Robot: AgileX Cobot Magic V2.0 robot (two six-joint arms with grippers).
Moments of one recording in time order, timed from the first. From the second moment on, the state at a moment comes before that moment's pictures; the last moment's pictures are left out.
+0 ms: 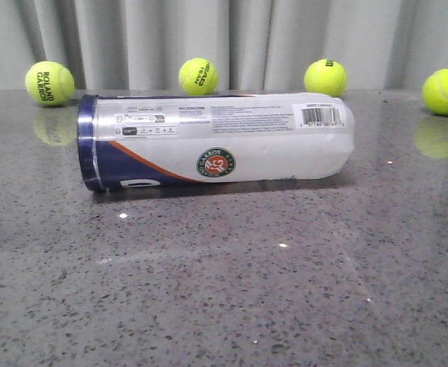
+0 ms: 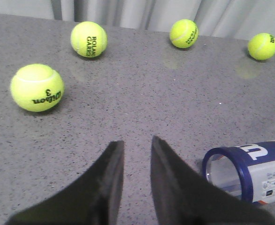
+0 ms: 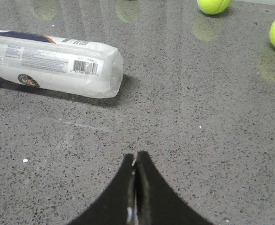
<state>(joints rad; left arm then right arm) -0.01 0.71 -0.71 -0.44 0.55 0.24 0.50 0.28 -0.41 -0.07 0.59 0.20</state>
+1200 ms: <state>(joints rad) -0.01 1.47 -0.75 -1.43 1.06 0.91 0.50 0.28 -0.41 -0.07 0.59 0.20</state>
